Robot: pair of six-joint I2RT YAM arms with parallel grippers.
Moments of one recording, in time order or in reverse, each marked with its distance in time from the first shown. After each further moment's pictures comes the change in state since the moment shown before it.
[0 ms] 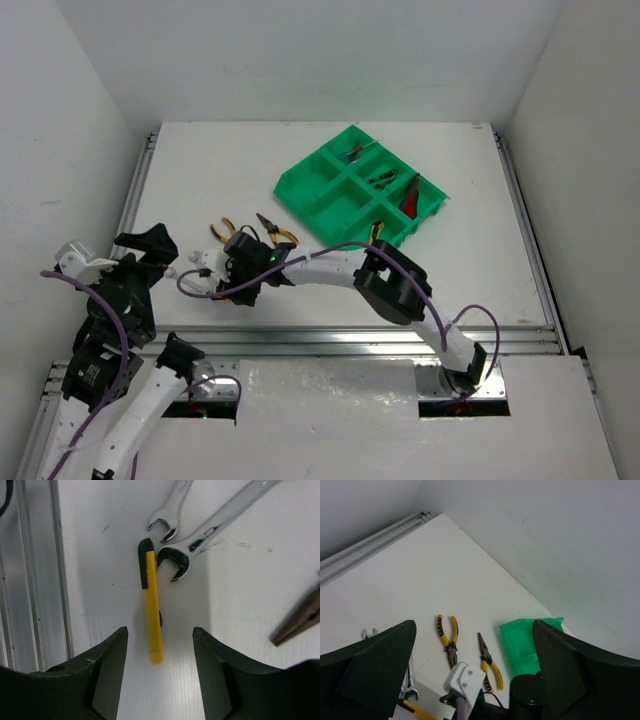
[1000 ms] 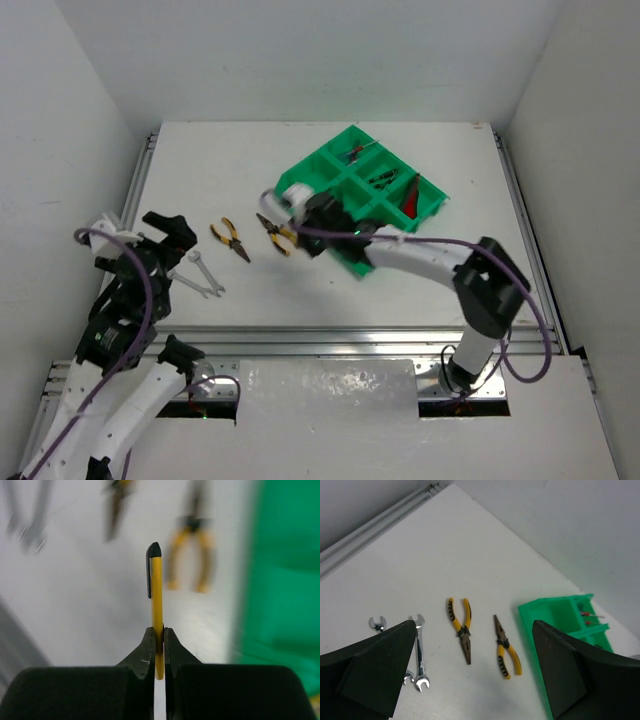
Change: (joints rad) left arm 0.000 0.150 0.017 -0.002 0.029 0.003; right arm -0.169 -0.499 -0.496 0.118 0.230 0.285
